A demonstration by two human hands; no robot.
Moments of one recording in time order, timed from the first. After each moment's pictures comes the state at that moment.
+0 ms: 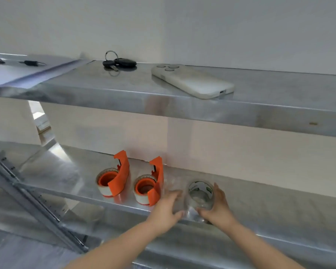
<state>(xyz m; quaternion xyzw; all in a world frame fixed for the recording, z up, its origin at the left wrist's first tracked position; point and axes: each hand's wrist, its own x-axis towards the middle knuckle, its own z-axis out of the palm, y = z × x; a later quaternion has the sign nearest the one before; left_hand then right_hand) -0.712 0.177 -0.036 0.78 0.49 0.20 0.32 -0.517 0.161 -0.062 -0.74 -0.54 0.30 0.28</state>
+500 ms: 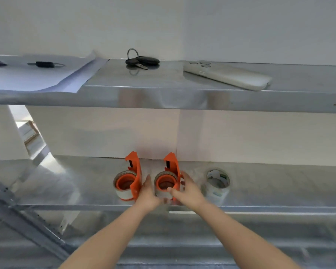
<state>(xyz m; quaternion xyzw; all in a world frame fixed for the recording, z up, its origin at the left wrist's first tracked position) -0.826 0.245 -0.044 0.69 0.56 0.14 0.44 -0.685 0.183 -0.008 -0.70 -0.52 0.34 0.36</state>
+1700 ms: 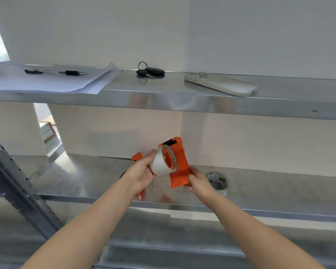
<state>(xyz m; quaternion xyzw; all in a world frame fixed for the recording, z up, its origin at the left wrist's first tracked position) -0.838 0.235 0.067 0.32 0.33 0.41 0.79 -0.667 0.169 0.030 -0.62 -0.41 0.49 0.45</state>
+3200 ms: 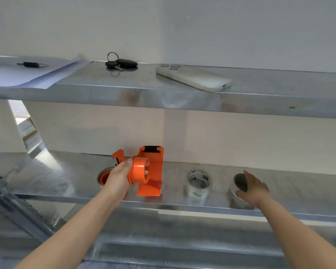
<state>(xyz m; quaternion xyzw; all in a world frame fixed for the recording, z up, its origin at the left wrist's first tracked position) -0.817 0.206 0.048 0.43 0.42 0.47 0.65 -0.424 0.125 -0.026 -0.86 -0.49 0.14 0.04</state>
